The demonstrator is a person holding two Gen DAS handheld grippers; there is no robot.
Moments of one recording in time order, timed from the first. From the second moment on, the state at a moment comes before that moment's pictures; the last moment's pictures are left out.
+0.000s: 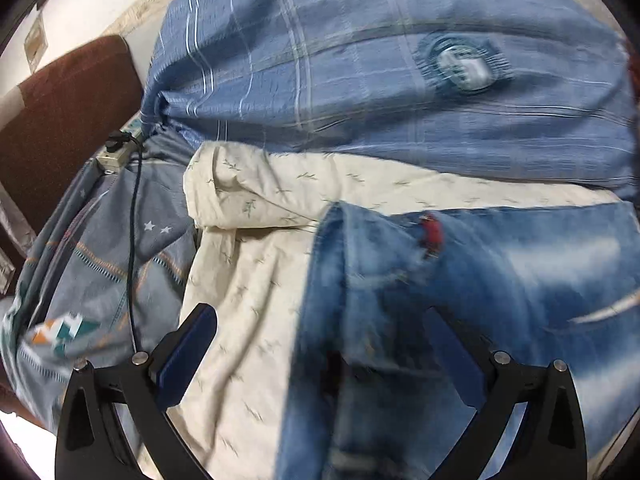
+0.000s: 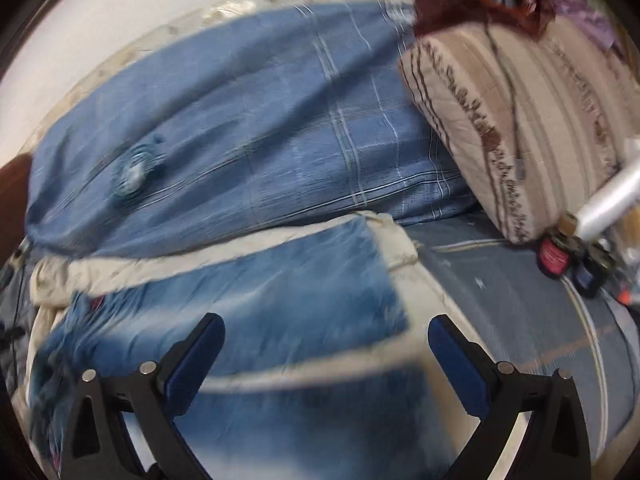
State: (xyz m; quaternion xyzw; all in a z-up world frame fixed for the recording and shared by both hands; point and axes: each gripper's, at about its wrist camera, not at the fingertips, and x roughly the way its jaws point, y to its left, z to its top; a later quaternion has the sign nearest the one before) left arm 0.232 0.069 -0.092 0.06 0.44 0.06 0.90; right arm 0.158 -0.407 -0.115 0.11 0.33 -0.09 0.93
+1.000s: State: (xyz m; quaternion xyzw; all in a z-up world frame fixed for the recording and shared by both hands) left arm 0.369 0.068 -0.140 -0.09 0.50 -0.03 0.86; right arm 0.295 -0.459 -0.154 0.13 0.39 -0.07 0.91
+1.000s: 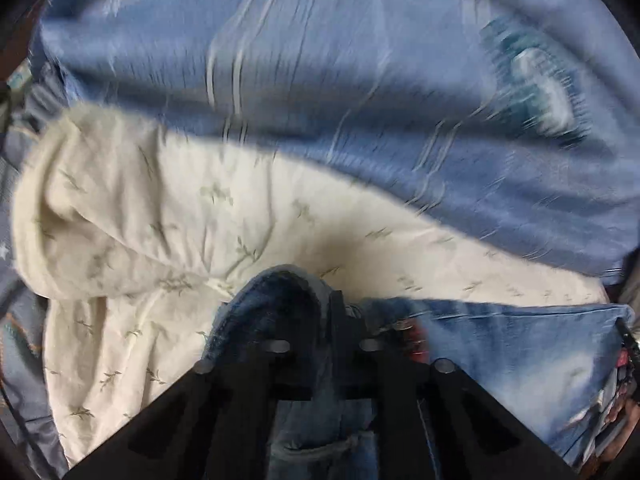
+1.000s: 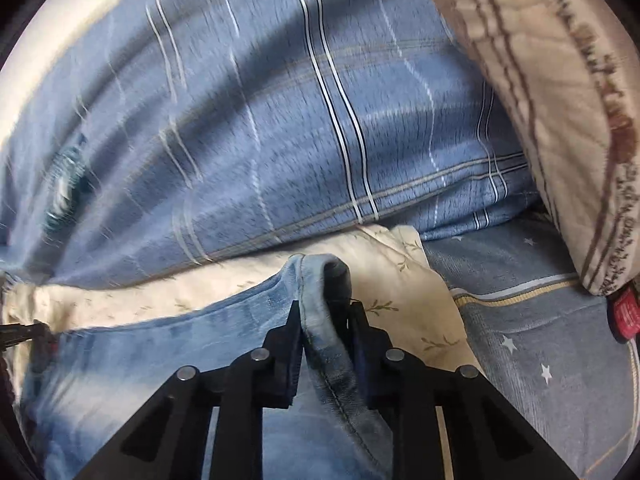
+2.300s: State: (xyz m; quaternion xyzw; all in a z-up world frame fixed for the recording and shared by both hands) left arm 0.247 0.094 -0.047 -0.12 0.38 -0.11 0.91; right arm 0.331 -0.460 -0.164 0.13 0.41 -0.09 0.90
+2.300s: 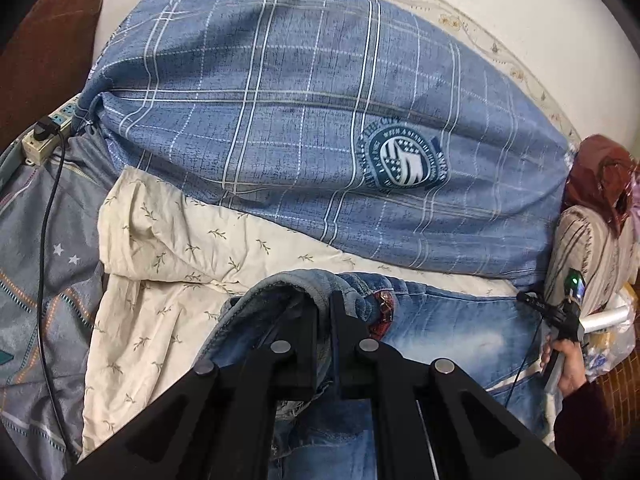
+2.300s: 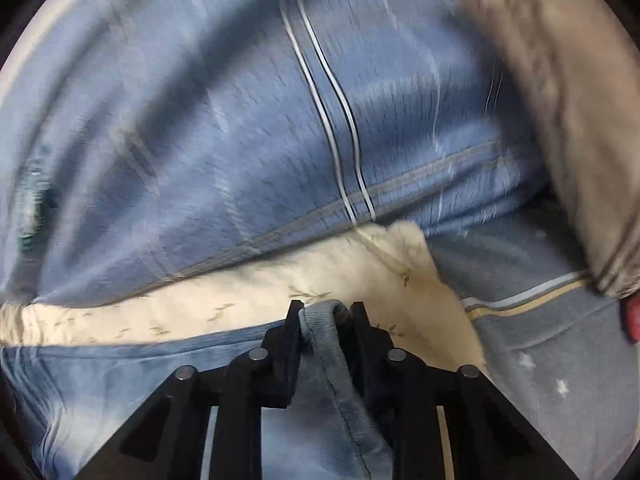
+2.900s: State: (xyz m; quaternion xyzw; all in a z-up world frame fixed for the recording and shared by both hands) left arm 0.066 0.163 -0.095 -0.21 0.40 -0.11 0.88; right arm 0.091 -0.449 -0.118 0.14 0.33 -0.08 0.93
